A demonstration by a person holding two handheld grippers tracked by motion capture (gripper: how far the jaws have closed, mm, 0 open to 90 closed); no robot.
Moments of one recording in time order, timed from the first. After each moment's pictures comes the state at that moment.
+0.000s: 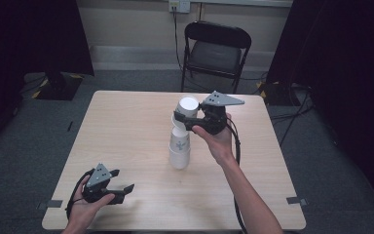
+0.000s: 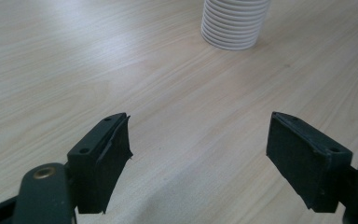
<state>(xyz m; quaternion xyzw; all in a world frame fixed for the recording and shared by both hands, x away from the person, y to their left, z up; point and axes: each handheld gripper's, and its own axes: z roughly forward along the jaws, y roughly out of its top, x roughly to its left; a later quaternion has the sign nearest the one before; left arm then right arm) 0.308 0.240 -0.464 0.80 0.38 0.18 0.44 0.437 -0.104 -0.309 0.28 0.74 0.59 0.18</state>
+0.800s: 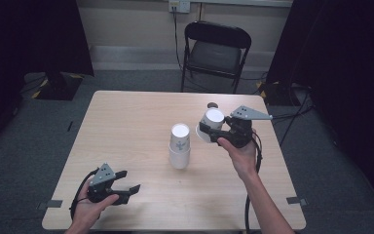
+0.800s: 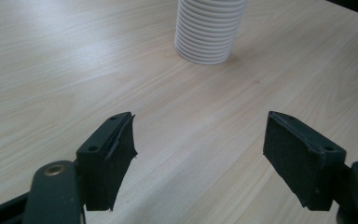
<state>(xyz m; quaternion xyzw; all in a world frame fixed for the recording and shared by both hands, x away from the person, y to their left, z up) 0.310 0.225 -0.462 0.79 0.37 0.14 0.48 0.410 -0.167 -0.329 0.34 0.73 0.57 0.18</state>
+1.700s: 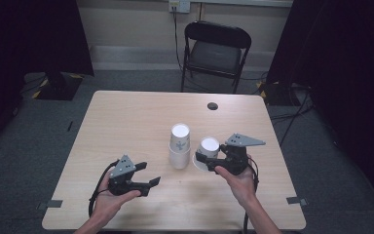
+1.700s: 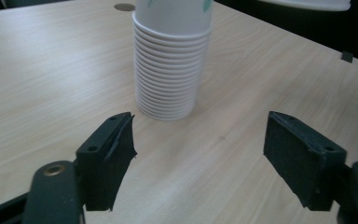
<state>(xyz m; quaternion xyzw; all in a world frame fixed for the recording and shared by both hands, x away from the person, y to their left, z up) 0.323 0.171 -0.445 0.78 0.34 0.13 0.51 0.367 -0.162 -0.383 0.35 0.76 0.54 0.11</state>
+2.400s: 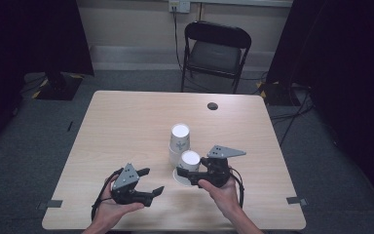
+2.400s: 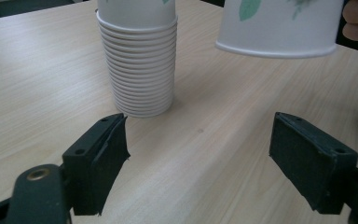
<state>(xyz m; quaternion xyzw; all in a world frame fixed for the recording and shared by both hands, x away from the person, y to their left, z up) 0.305 0.163 -0.449 0.79 0.30 0.15 0.51 0.347 -0.119 -0.404 0.32 0.76 0.57 0.03</state>
